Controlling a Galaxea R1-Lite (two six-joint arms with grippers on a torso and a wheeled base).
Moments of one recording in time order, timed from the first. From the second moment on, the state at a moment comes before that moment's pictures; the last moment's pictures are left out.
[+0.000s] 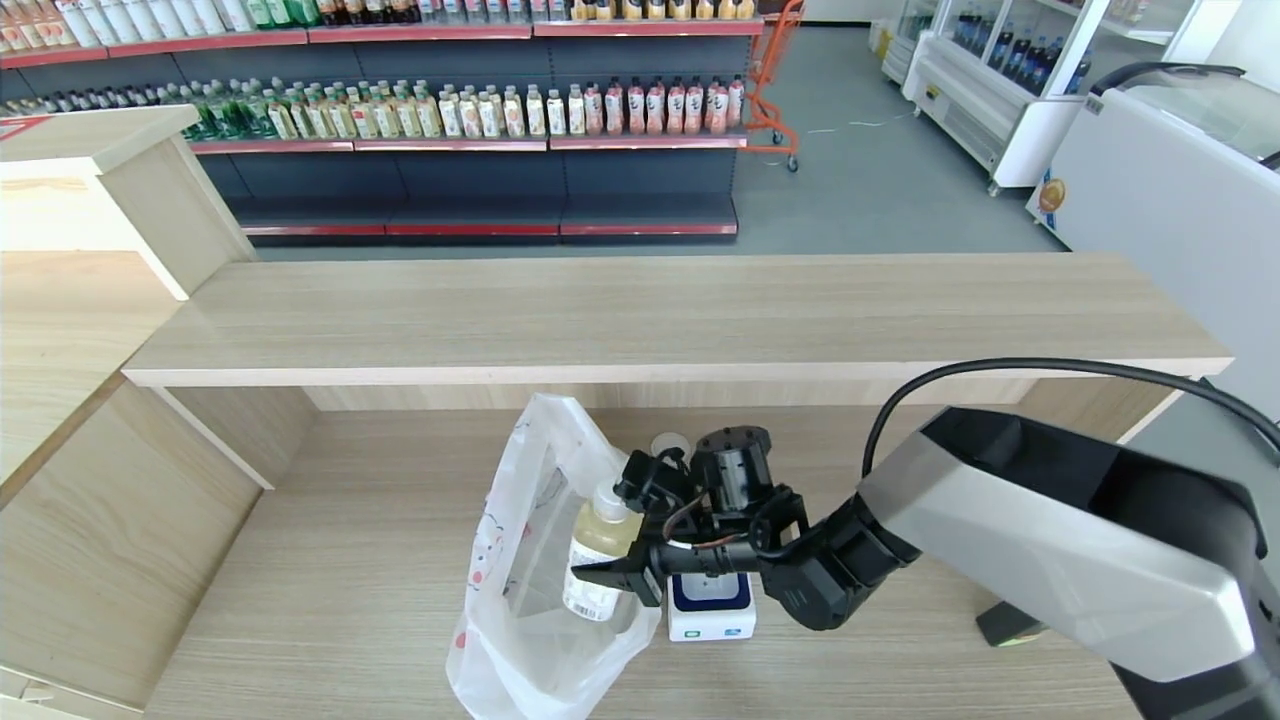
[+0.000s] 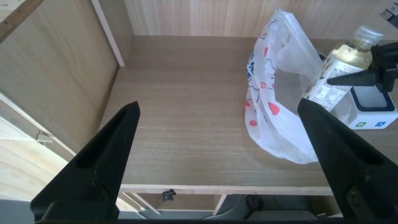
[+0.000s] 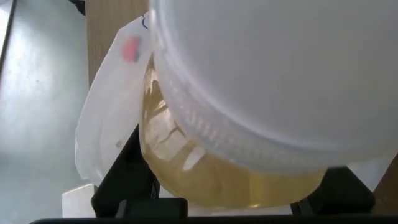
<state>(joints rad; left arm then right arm) 0.00 0.00 0.00 0.00 -0.01 -0.01 0.67 2.42 -1.23 -0.80 0.58 -0.33</state>
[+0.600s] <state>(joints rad) 0.00 0.00 0.00 0.00 -0.01 -0.01 0.66 2.47 -1.25 -0.81 0.58 -0.38</state>
